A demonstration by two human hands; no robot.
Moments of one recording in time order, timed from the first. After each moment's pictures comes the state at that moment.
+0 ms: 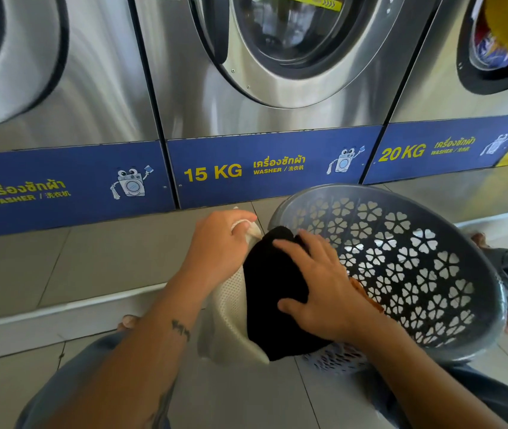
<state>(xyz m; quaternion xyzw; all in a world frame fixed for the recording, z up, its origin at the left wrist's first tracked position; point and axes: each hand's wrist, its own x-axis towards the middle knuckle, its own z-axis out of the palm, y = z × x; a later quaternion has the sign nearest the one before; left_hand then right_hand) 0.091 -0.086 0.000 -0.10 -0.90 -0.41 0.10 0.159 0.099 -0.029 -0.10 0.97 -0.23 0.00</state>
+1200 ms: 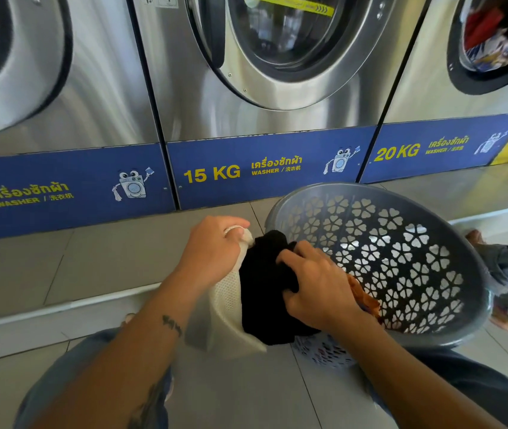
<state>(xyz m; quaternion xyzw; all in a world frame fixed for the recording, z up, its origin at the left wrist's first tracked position) 0.098 -0.096 -0.010 -0.09 -0.89 -0.44 0.05 0.161 0.092 -0.044 -0.10 0.98 -0.12 -0.10</state>
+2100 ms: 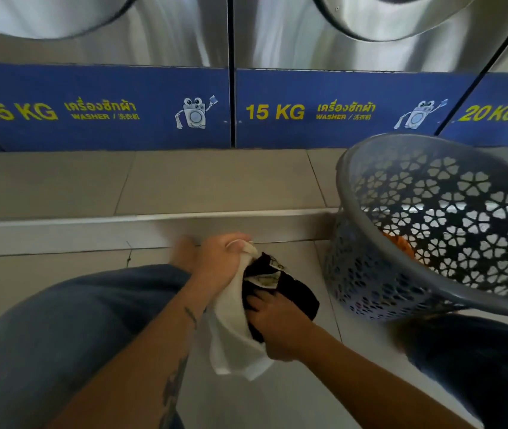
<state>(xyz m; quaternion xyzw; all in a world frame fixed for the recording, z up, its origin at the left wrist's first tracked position) 0.184 -0.189 -0.109 0.09 -0.88 -0.47 -0.05 0.227 -0.036 -0.193 -0.38 0.90 0.03 0.19</state>
